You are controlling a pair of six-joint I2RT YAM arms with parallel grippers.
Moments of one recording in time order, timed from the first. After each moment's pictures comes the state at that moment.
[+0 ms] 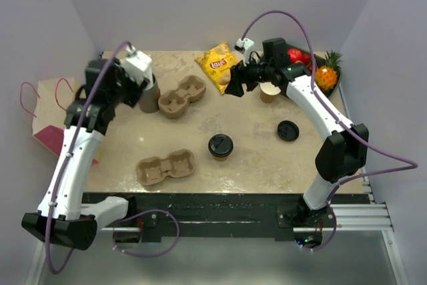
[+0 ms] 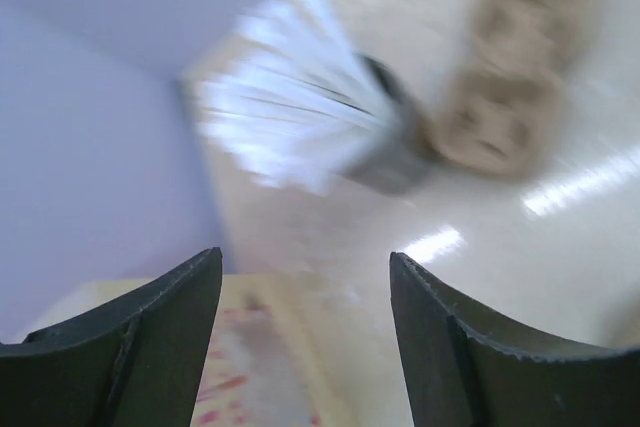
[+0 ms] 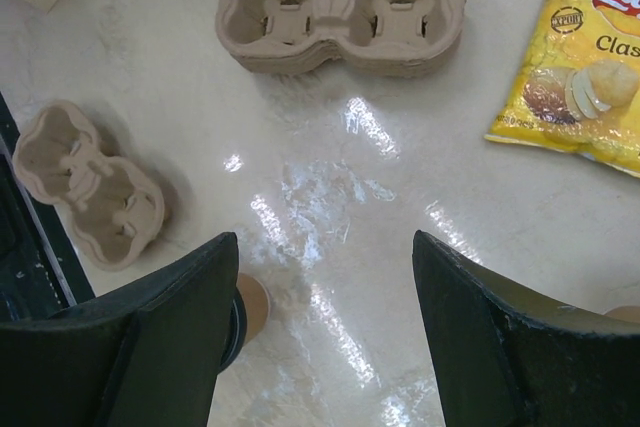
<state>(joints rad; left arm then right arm) -0.21 1.10 1.28 -0.76 0.03 0.53 0.37 1.72 1.63 -0.57 -0.60 -0.15</state>
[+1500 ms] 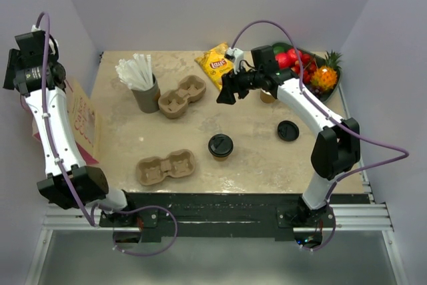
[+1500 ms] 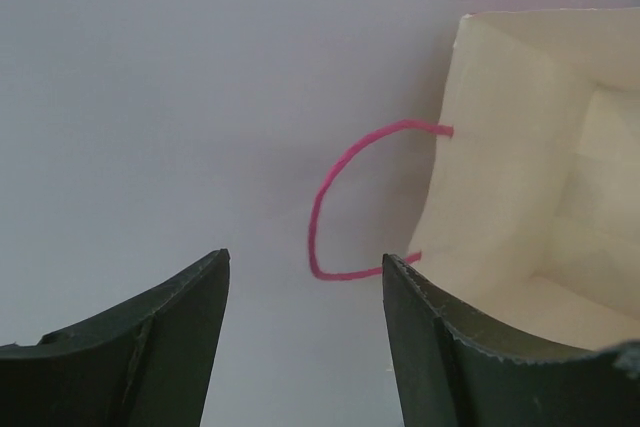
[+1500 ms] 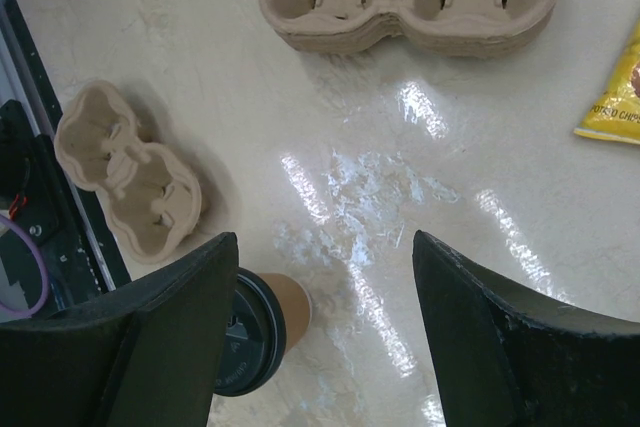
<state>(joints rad) 0.40 1.45 1.81 -0.95 -0.64 0.62 0.42 1.76 1.58 -0.53 -0.65 -0.09</state>
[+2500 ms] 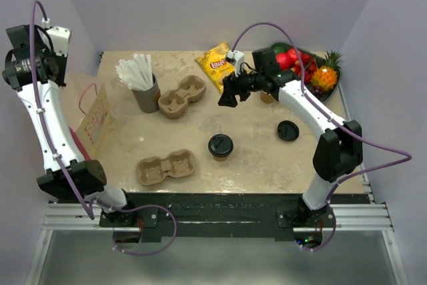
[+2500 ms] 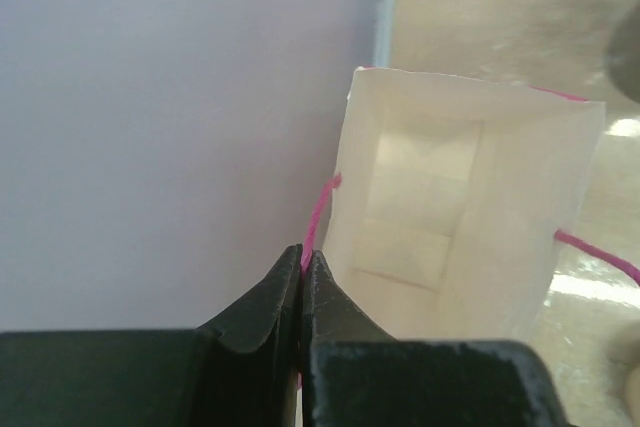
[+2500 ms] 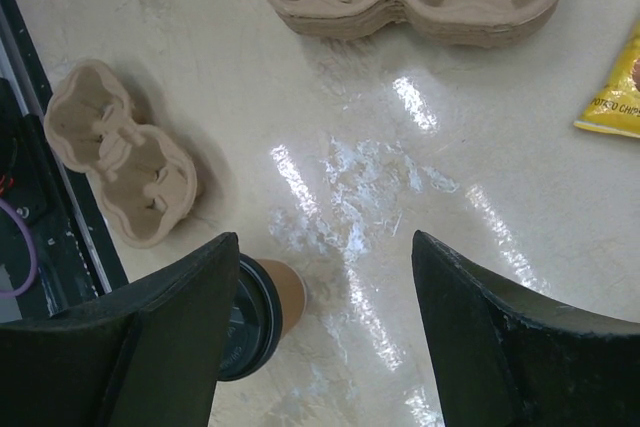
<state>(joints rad) 0.43 1.55 2.00 -1.16 -0.09 0.53 0.43 1.73 1.54 -0.53 -0.65 -0.12</state>
